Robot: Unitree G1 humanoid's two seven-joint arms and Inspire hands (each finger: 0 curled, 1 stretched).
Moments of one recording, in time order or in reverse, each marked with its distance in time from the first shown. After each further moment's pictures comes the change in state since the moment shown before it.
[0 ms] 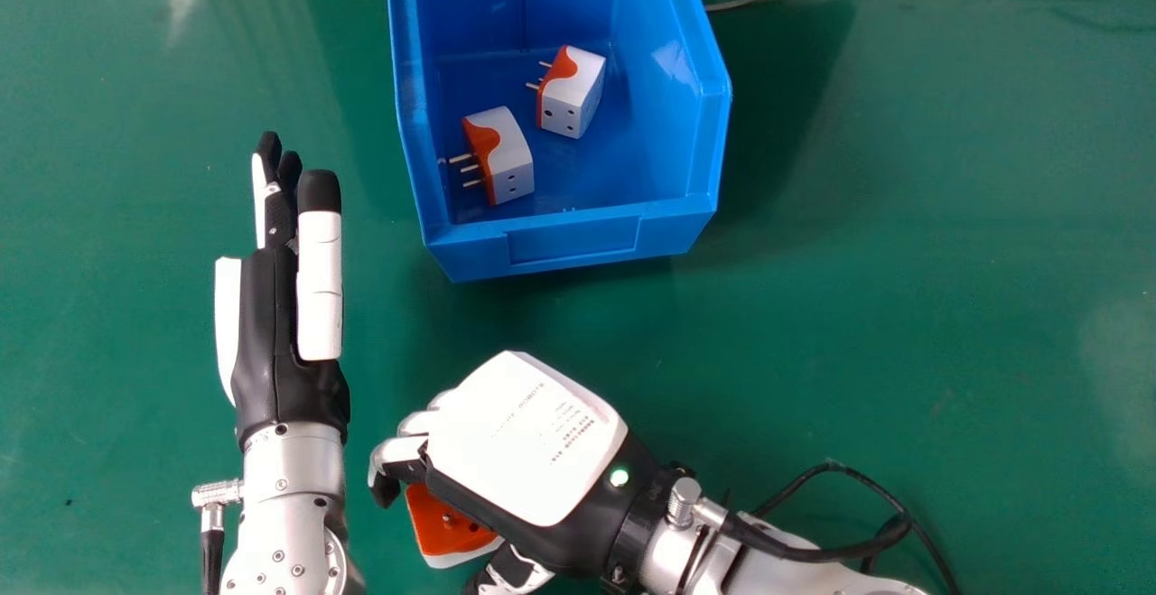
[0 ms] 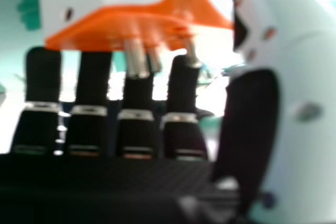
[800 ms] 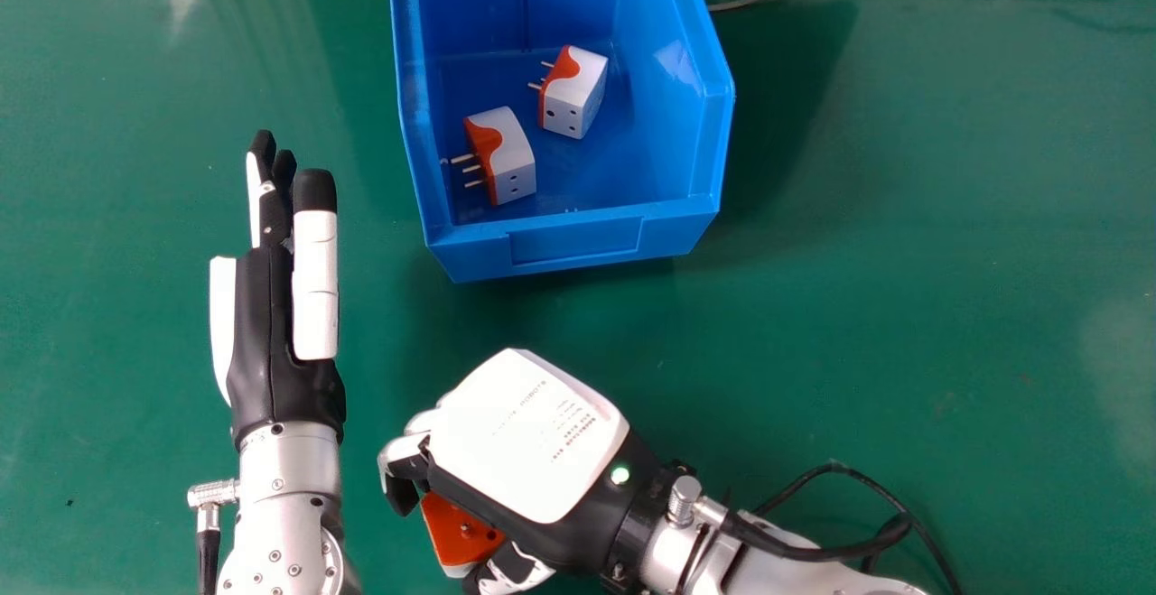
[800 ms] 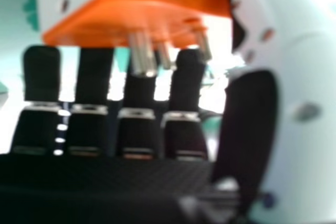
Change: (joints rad) left arm 0.000 0.005 0.001 0.000 -0.001 -0.001 -0.009; right arm -0.001 0.000 0.001 0.000 -0.001 0.006 -0.006
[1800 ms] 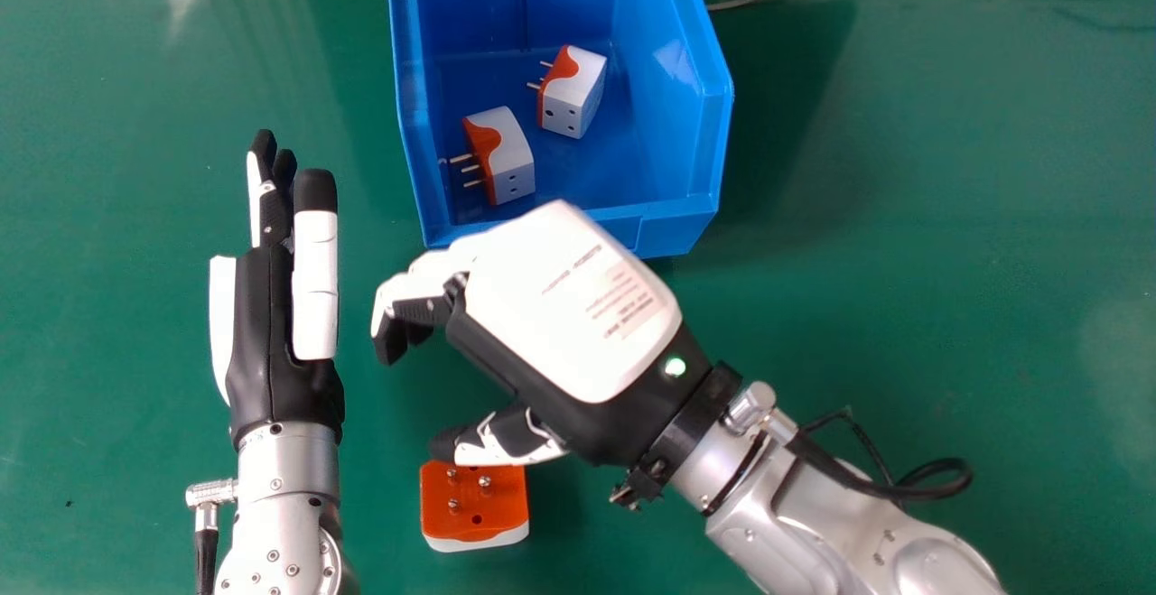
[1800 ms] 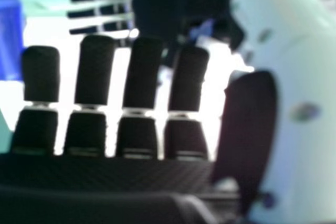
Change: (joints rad) left arm 0.000 0.005 0.000 0.001 0.001 0.001 -0.001; right arm 0.002 0.003 -0.181 -0.236 0.124 -0.014 0.008
